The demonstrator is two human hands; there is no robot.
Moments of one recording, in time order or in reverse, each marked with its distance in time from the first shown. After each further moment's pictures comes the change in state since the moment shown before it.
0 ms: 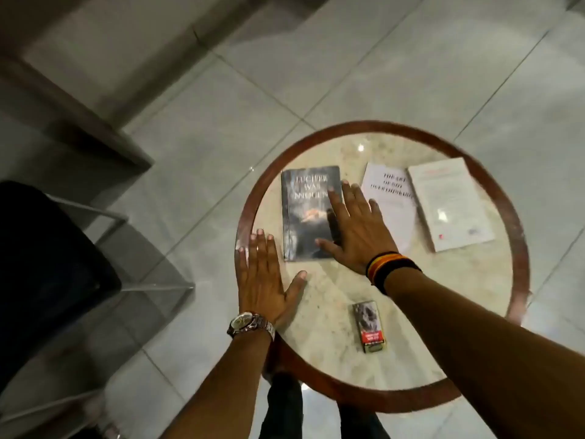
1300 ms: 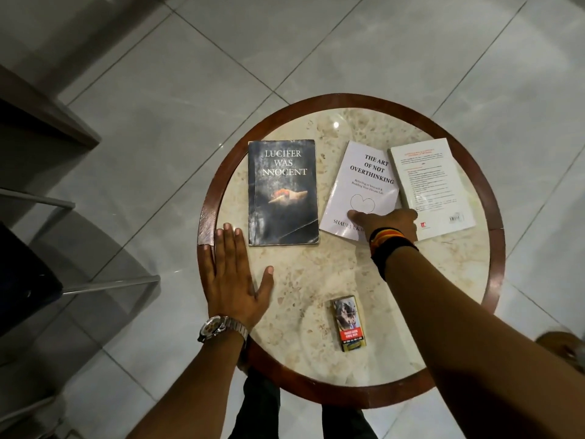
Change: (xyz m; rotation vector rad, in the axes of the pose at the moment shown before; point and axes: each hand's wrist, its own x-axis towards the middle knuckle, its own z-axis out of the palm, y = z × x) left_hand 0.013 -0.006 0.030 0.033 0.153 -0.035; right_hand 0.012 0.057 0.004 0.855 0.208 1.241
